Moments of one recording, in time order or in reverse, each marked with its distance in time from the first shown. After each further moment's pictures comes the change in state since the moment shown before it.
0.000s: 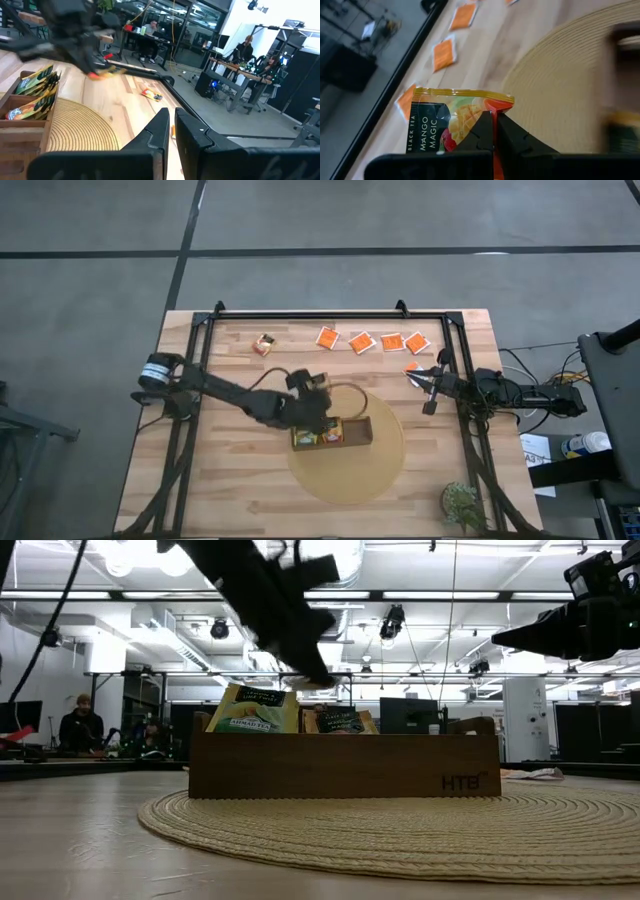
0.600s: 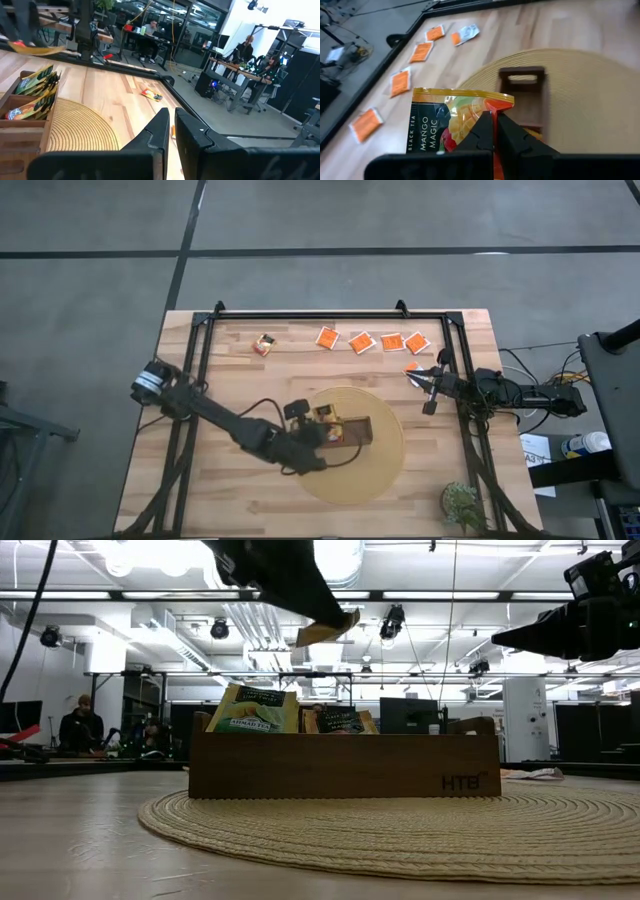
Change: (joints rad) left arm -0.234 0.002 0.063 0.034 -0.044 -0.125; right arm 0.000 0.000 0.000 0.000 0.000 0.000
